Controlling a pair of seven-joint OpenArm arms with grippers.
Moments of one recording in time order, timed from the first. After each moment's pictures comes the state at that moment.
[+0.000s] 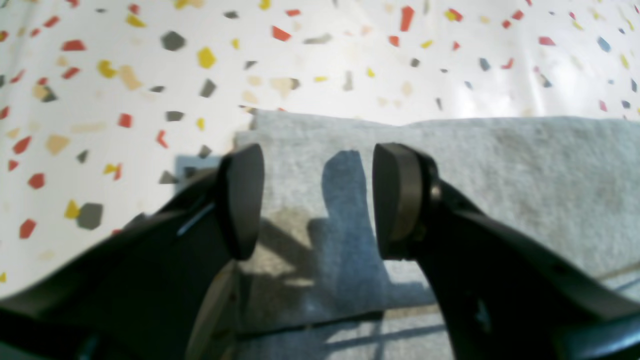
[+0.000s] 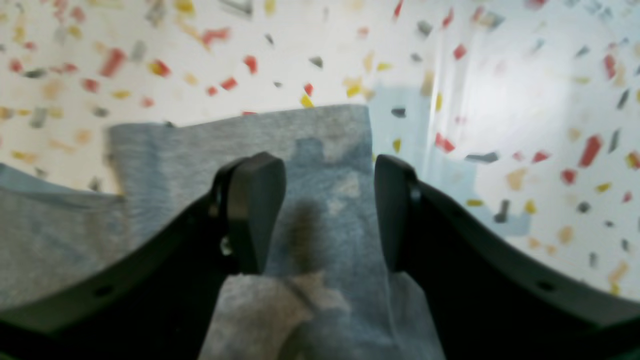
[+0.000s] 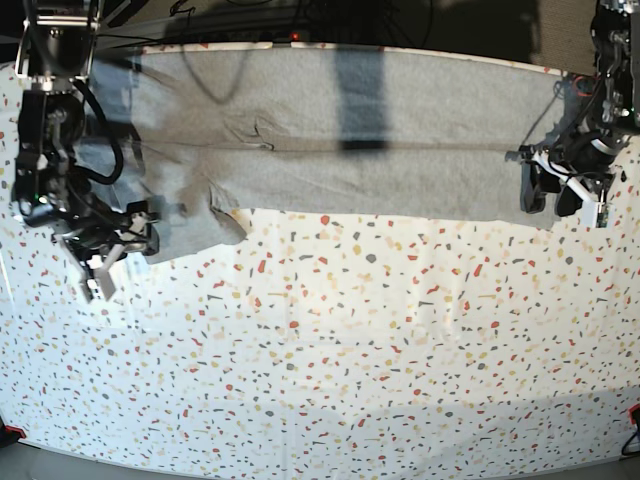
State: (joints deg) left arm 15.6 -25.1 -9.2 89.9 -30.5 -17.5 24.8; right arm 4.7 25.7 8.5 86.0 24.7 23.5 -52.2
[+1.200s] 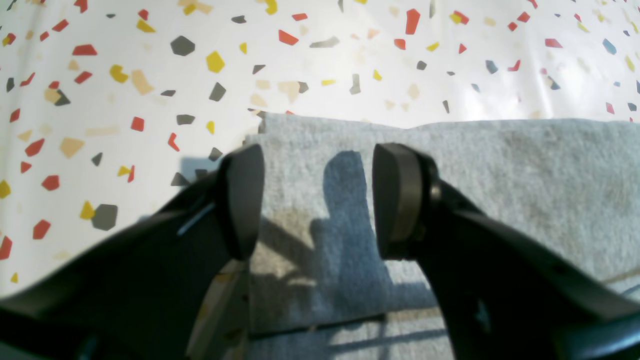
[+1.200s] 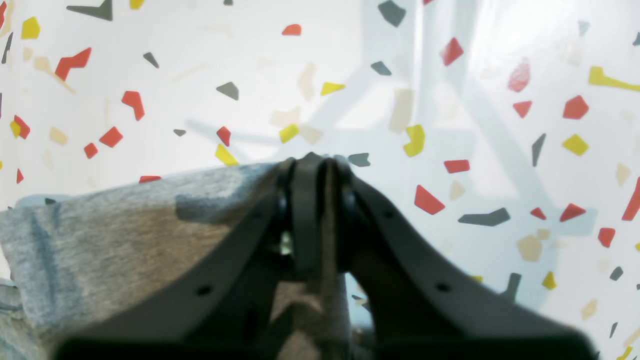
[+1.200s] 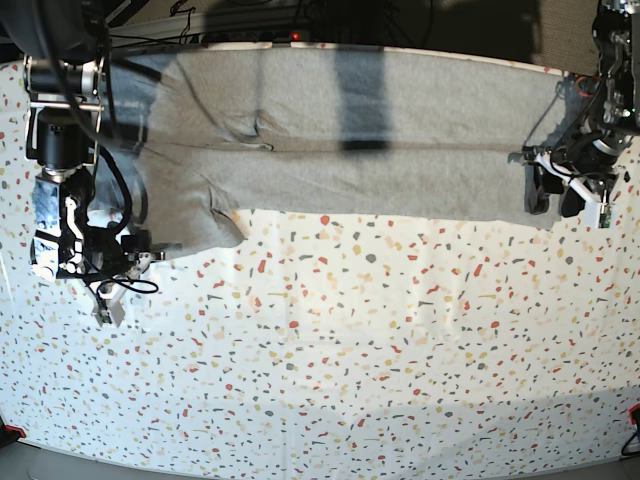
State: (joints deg) left arm 15.6 -25.2 -9.2 89.9 -29.6 -17.3 24.4; right arm 23.3 22.1 3.4 54.5 18.7 29.2 -54.8
